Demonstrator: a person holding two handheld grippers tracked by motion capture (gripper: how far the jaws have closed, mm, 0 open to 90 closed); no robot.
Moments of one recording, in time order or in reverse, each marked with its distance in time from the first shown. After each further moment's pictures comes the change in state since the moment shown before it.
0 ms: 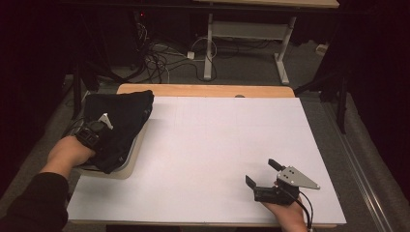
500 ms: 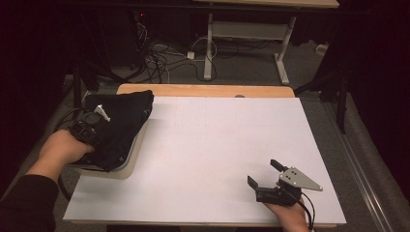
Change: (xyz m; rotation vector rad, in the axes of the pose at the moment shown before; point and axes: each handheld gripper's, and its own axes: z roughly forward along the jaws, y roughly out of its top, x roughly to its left) left arm -0.027 -0.013 -0.070 -0.134 0.010 0.046; right arm -0.001 0.000 -0.005 -0.007 -0.012 -0.002
